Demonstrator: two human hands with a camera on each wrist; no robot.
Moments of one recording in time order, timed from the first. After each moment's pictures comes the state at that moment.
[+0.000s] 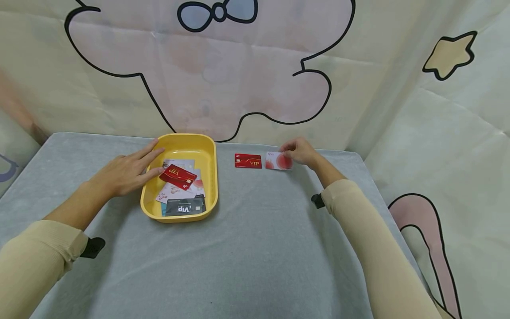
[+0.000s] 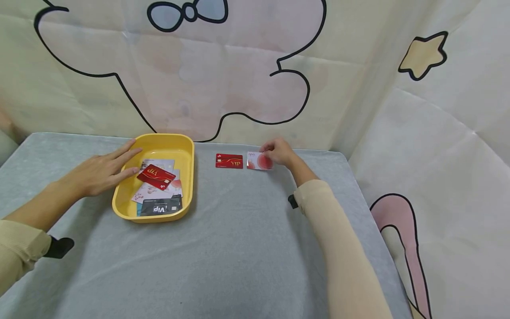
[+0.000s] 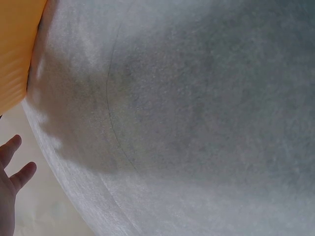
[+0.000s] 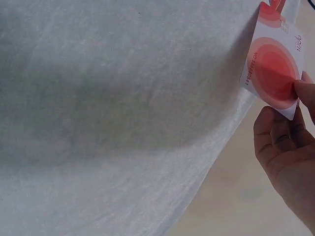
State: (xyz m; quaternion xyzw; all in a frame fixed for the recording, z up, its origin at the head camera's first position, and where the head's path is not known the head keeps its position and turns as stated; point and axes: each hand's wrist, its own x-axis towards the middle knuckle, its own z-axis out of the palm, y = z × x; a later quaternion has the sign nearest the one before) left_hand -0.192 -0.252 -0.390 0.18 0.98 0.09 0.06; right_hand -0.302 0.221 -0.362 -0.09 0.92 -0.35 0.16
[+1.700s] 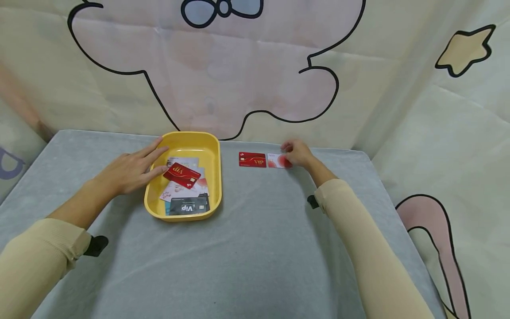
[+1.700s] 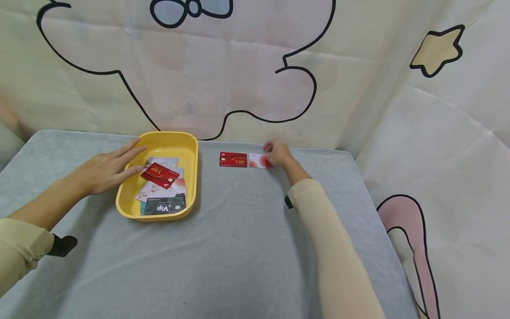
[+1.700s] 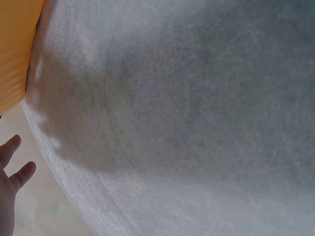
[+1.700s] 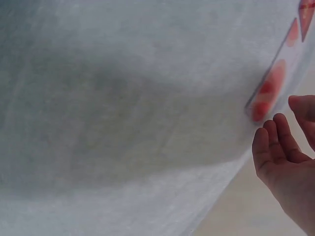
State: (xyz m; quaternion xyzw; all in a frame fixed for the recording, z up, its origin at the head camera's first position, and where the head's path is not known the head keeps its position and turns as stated) left_hand -0.194 -0.251 -0.389 0.18 0.98 0.09 0.06; right_hand -0.317 0.204 -0.391 -0.05 0.94 -0.29 0.15
